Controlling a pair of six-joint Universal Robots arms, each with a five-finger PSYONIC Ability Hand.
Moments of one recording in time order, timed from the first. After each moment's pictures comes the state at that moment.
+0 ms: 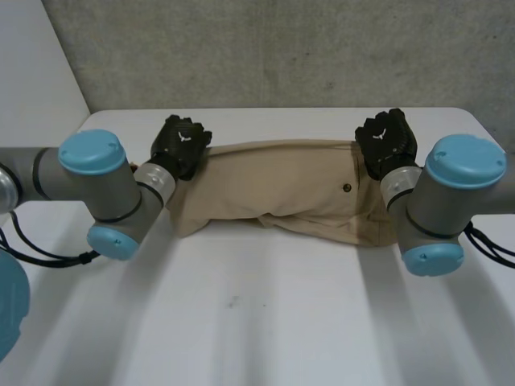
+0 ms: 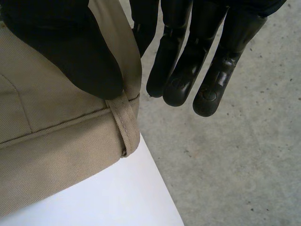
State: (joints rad) left arm 4.33 -2.40 -1.10 3.49 -1.38 3.76; right arm 1.97 -0.88 1.29 -0.45 1.61 2.34; left_hand 1.11 1.20 1.19 1.19 0.98; right_hand 0.99 1.18 1.20 1.19 1.00
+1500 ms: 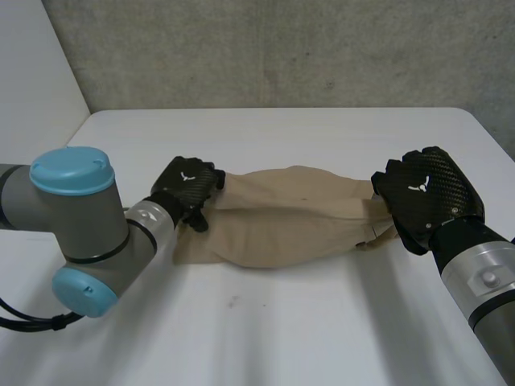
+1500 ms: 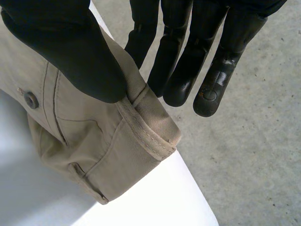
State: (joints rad) left arm 4.26 -2.10 -1.47 3.34 -1.41 3.54; right arm 1.99 -1.68 1.94 -0.18 1.52 2.45; left_hand 0.51 0.51 0.51 0.51 0.34; right_hand 0.99 1.18 1.20 1.19 1.00
